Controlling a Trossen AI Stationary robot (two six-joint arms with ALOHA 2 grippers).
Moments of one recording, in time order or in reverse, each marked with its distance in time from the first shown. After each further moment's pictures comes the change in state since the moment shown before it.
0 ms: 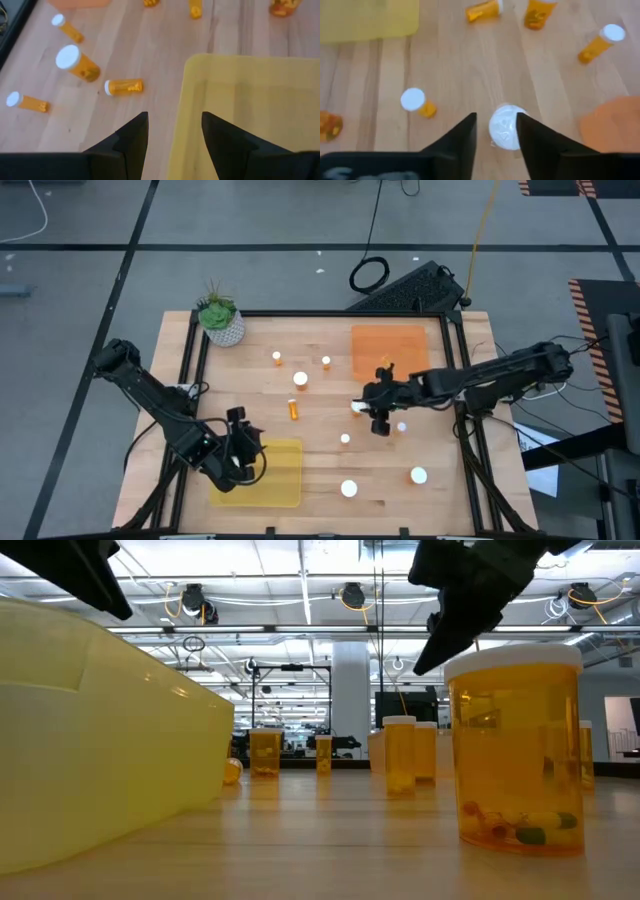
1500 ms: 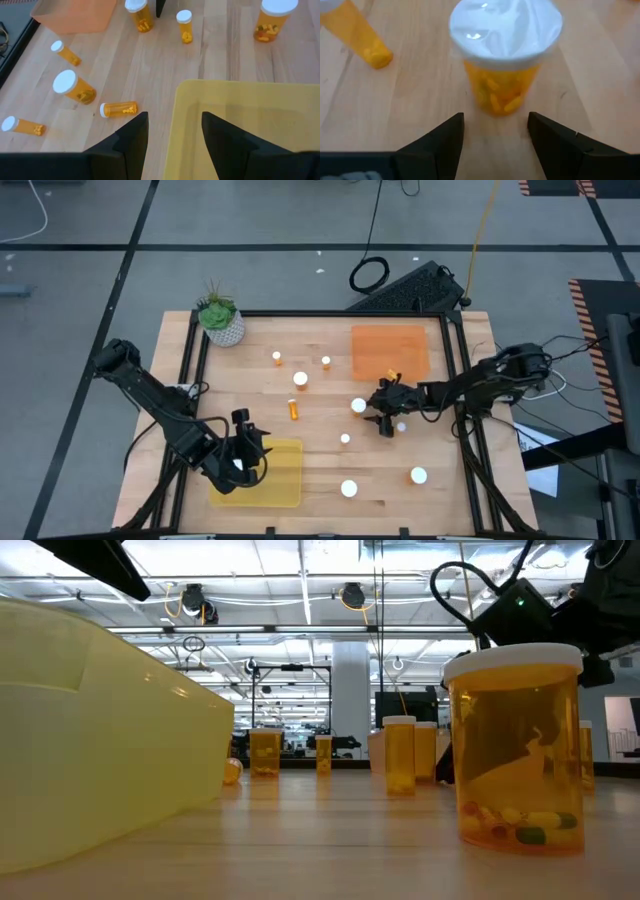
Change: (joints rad) left arm 0.000 0.000 -0.001 0.112 -0.043 0.085; right arm -0.118 0.223 -0.558 0.953 -0.131 -0.097
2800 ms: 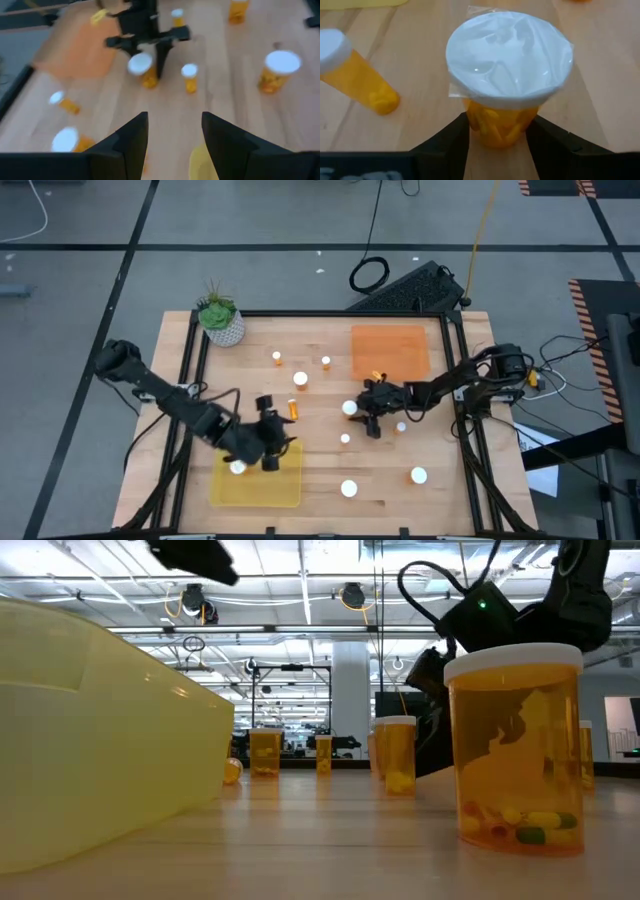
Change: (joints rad) left arm 0.222 0.000 0.000 0.339 0.120 0.371; right arm -0.015 0.144 0.147 0.053 -0.082 -0.049
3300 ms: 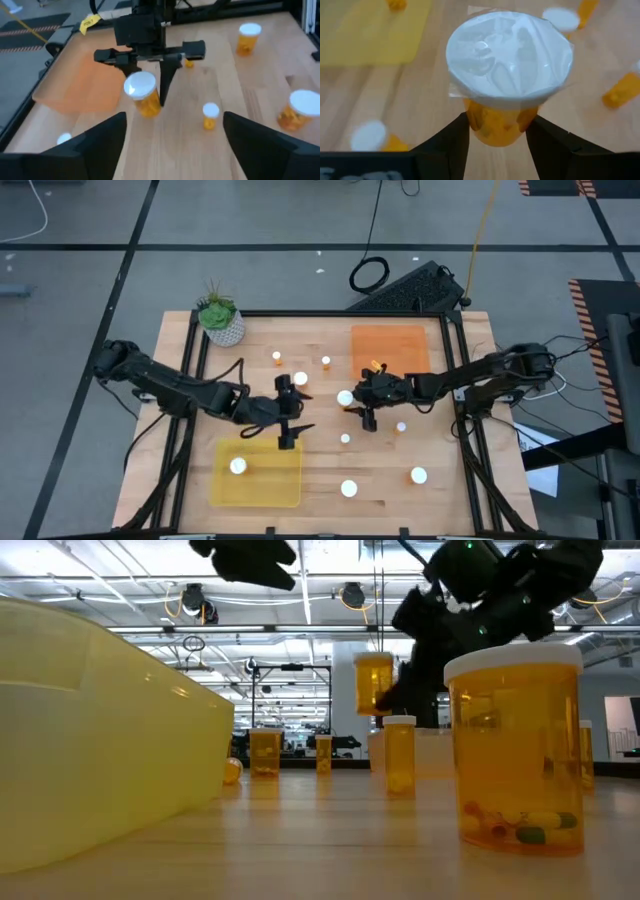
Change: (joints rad) left arm 0.218 0.000 0.000 0.209 0.186 0.228; right arm 0.003 -0.212 0.149 -0.298 0.069 -0.006
